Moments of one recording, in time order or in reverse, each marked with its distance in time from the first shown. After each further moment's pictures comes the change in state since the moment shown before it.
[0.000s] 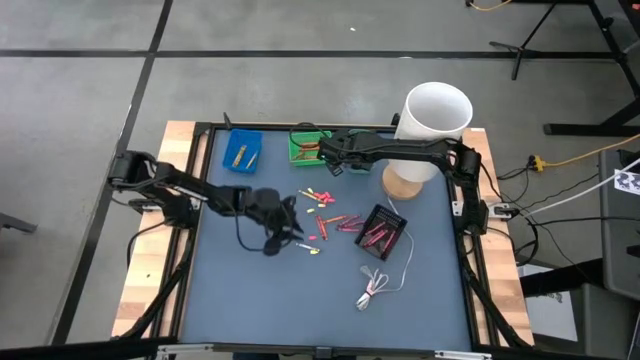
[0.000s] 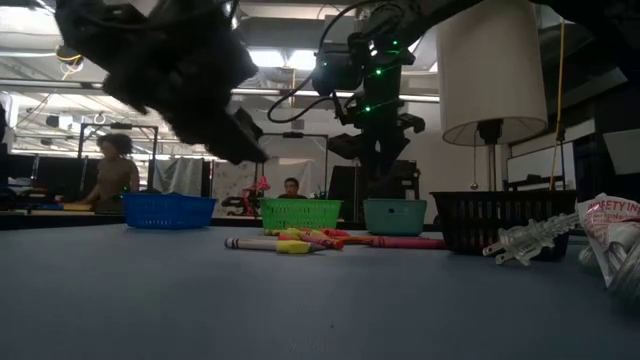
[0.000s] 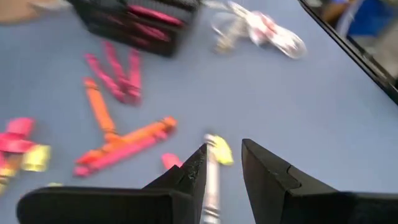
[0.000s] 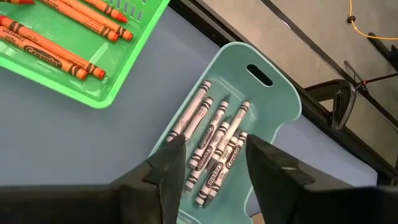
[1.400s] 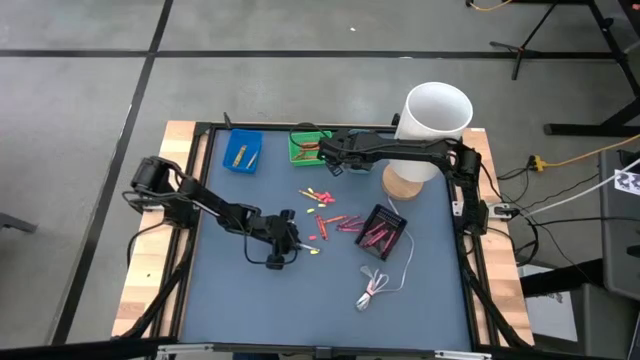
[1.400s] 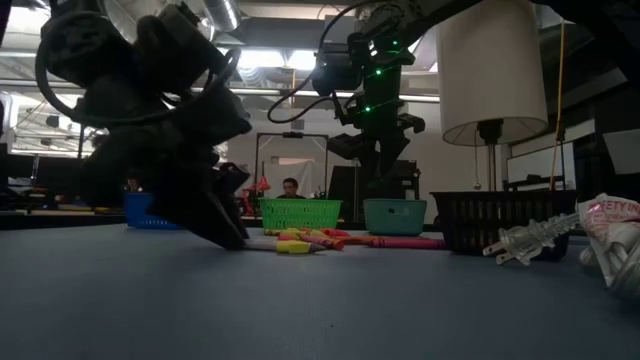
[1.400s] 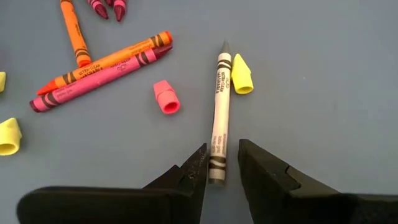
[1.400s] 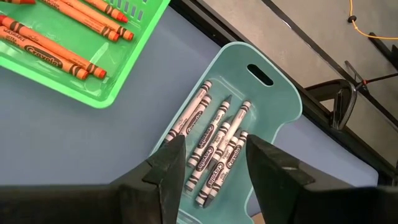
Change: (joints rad) left arm -0.151 0.237 0.001 0.015 -0.289 0.004; right arm 0.000 0.000 0.000 0.000 -0.002 0.000
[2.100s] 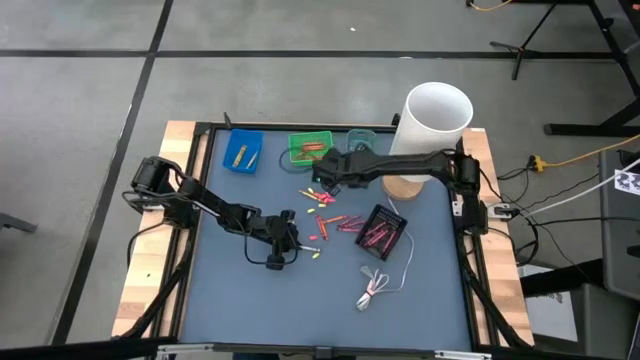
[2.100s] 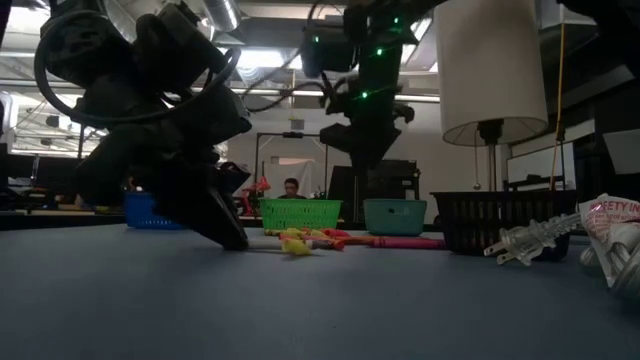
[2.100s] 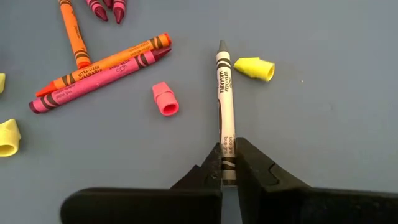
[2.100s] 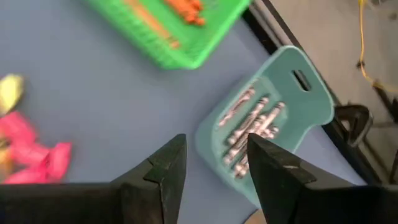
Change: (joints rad) left arm 0.000 0.015 0.000 -0.005 -0.002 -0.004; right arm 0.154 -0.002 0.000 -0.005 0.008 -0.097
